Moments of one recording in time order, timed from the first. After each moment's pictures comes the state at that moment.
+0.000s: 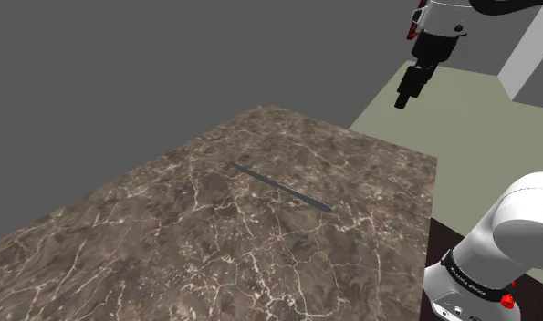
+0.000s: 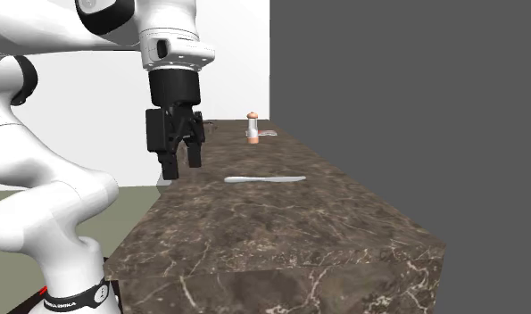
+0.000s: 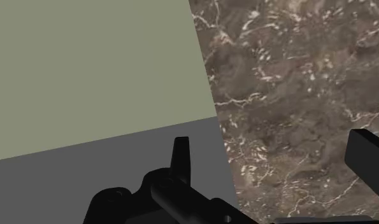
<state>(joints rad) -0.02 -0.79 -0.04 -2.36 -0.10 1.64 -0.12</state>
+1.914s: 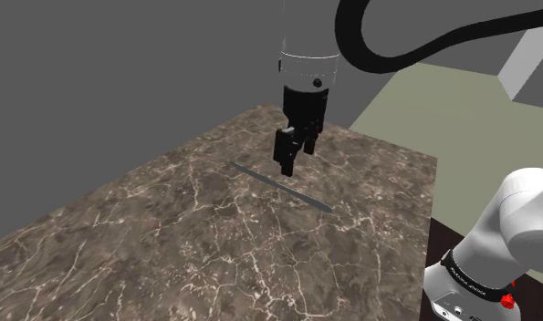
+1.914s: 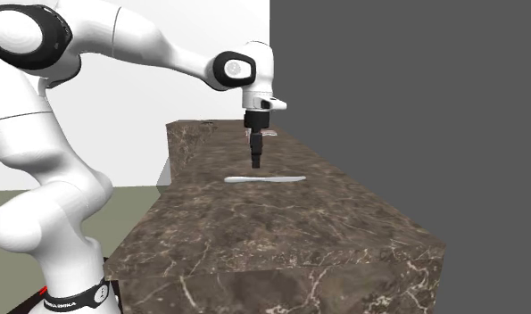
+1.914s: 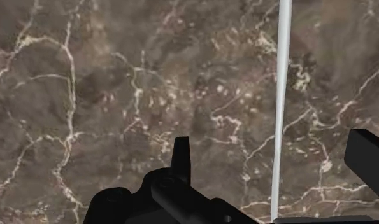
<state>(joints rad) 0.19 -0.26 0.43 -2.08 0.12 1.79 0.32</state>
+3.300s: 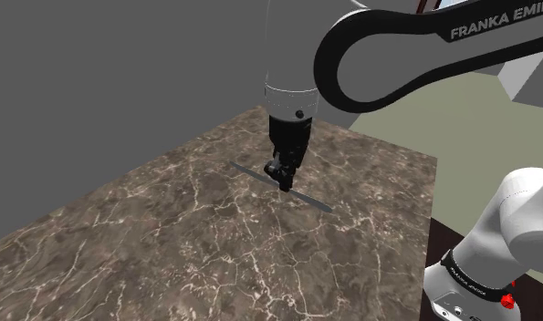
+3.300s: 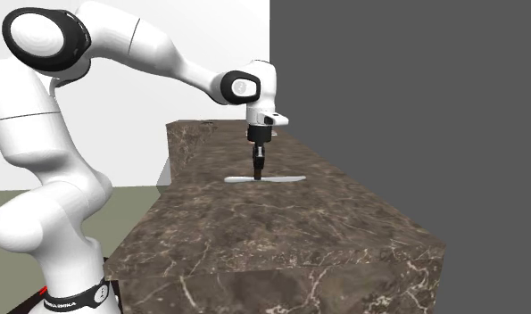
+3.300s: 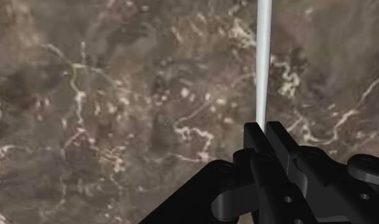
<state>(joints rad) 0.21 -0.18 0.47 -2.11 0.11 1.90 0.36</state>
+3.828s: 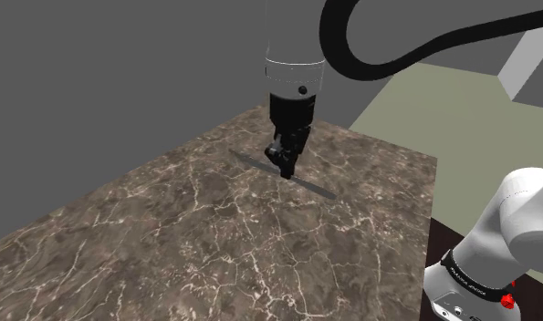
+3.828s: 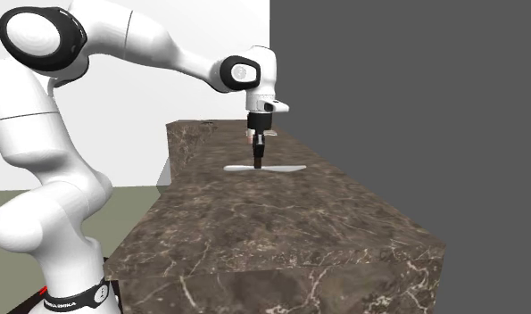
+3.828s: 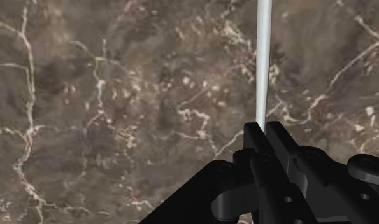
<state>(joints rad) 0.21 -0.19 0.47 -2.03 0.11 1.81 0.36</state>
